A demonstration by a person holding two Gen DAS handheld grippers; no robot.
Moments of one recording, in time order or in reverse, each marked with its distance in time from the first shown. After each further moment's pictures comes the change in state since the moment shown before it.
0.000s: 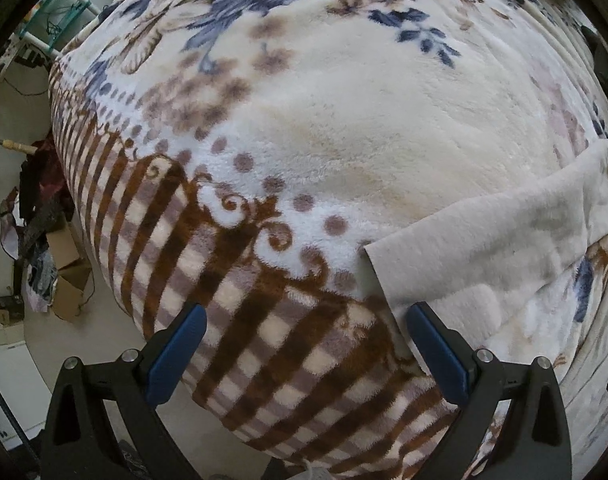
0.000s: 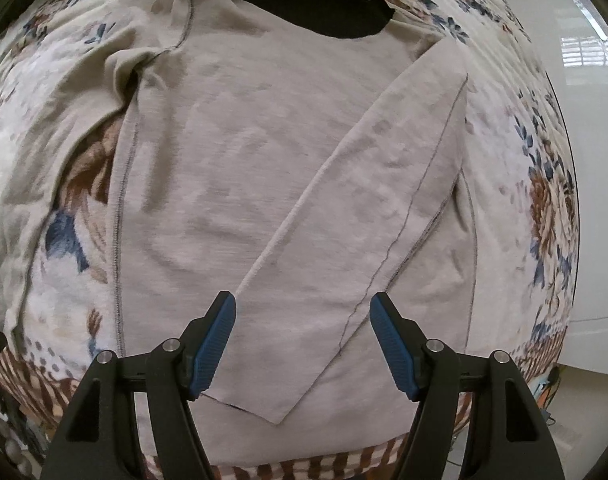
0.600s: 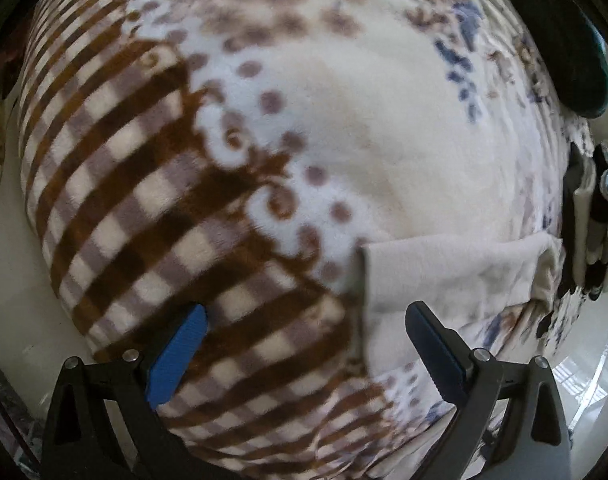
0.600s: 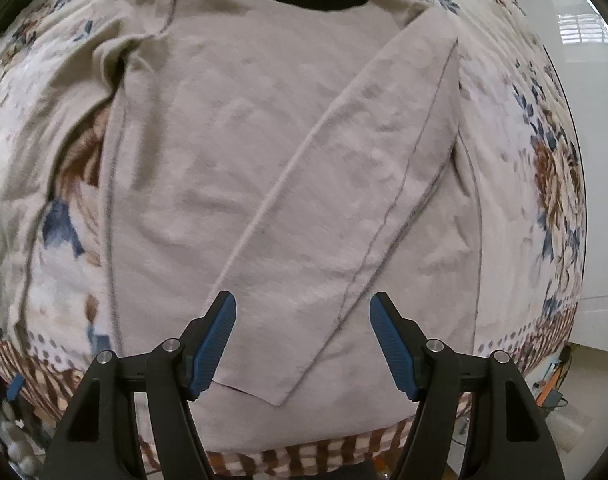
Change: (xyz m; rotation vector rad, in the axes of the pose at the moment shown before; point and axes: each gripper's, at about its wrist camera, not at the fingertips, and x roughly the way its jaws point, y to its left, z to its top) left arm 0.034 0.072 -0.015 -0.355 0.075 -0.431; right arm 0.007 -0.018 -0.018 0.060 0.065 0.032
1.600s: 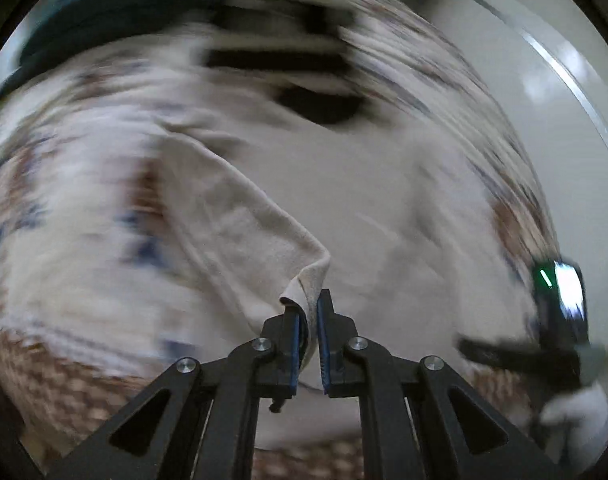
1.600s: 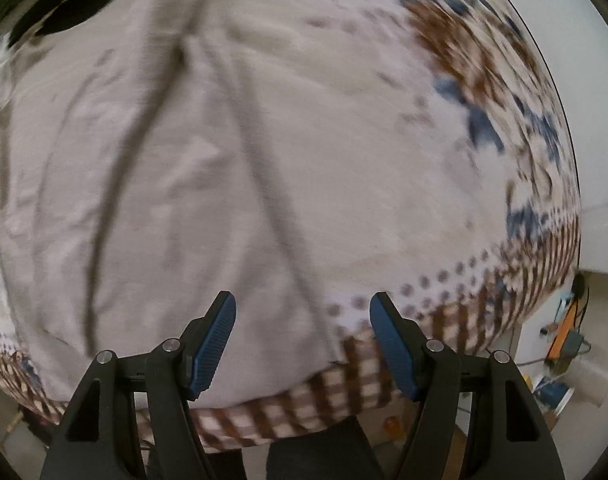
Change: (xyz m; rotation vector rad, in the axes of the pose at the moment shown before) left arm -0.004 -0.285 -0.293 1.126 -0.059 -0.047; right arm 0.044 -0.216 -0.059 0.258 0.104 0.027
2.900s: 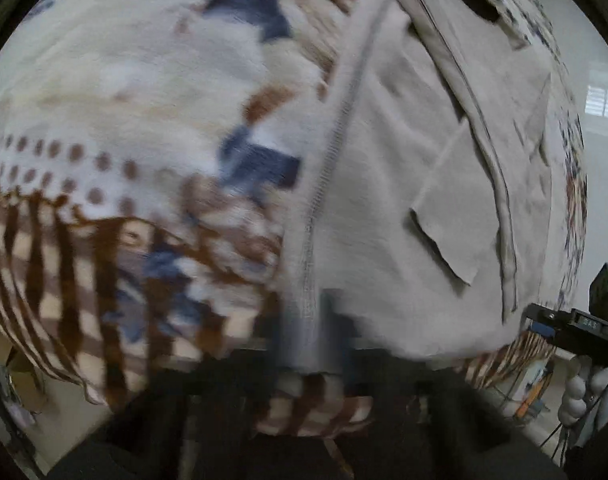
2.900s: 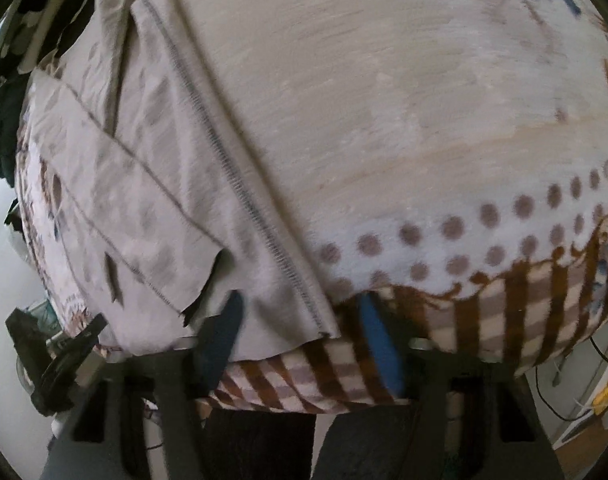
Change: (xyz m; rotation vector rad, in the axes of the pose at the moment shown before) left arm 0.071 0.124 -0.113 -0.330 0.350 -0.008; right arm 0.065 -0.064 -0.025 0.009 0.208 0.505
